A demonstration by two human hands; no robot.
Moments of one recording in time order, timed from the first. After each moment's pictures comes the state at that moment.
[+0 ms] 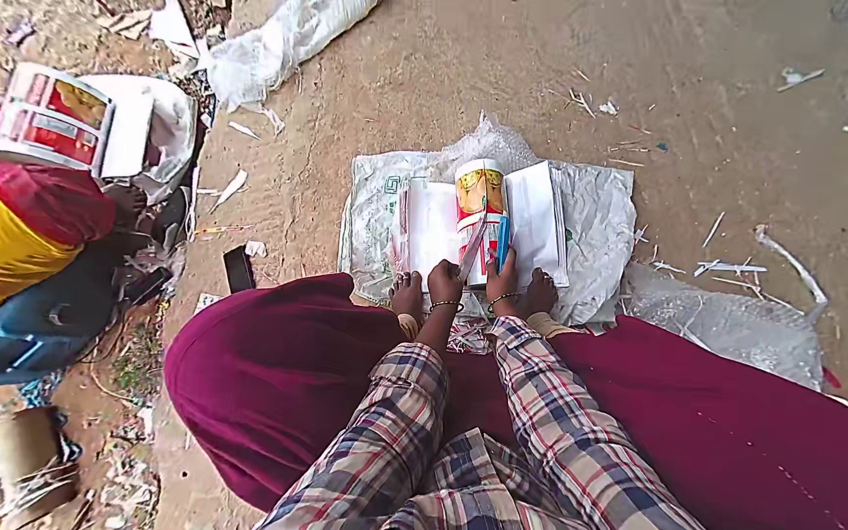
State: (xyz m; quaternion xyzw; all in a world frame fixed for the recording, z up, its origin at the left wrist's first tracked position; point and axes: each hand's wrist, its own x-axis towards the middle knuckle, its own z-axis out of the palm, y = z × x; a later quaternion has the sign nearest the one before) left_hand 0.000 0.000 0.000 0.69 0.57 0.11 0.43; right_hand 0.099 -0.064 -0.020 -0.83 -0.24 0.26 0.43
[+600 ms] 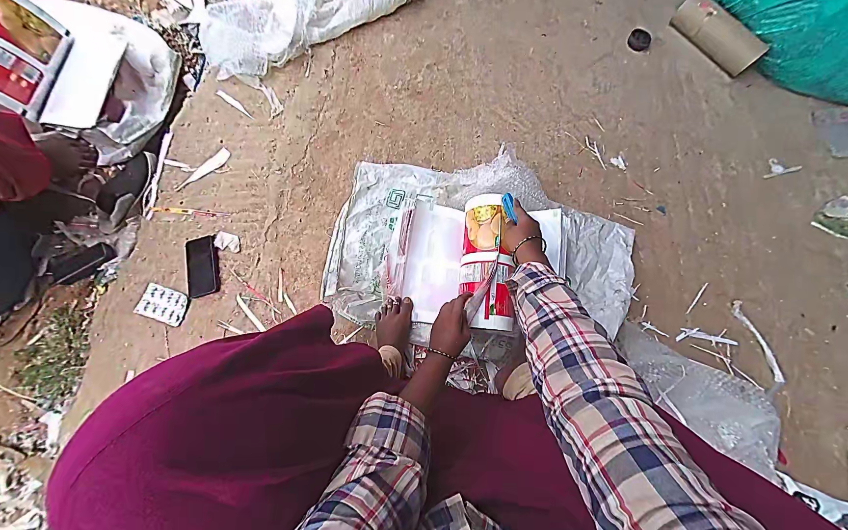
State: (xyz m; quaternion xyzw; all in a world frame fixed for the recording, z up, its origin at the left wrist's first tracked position) left_hand -0.002 0.008 0.002 0.77 0.46 0.05 0.43; right_hand 0.229 0.105 0.014 -0.88 -0.34 0.26 0.19
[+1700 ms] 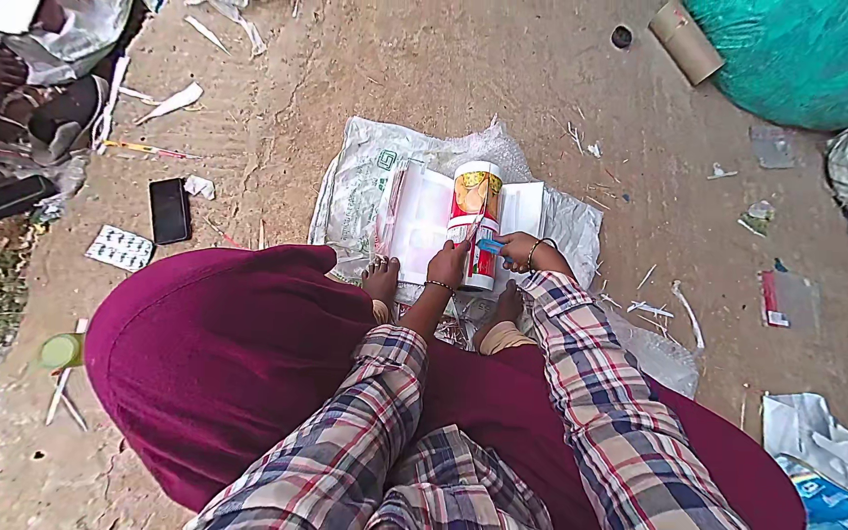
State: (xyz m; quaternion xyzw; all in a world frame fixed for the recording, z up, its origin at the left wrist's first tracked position) left_hand 0.031 0.029 -0.010 0.79 0.45 0.01 0.42; right_hand 0.187 0.002 0.082 -0.82 -0.31 0.48 0.02
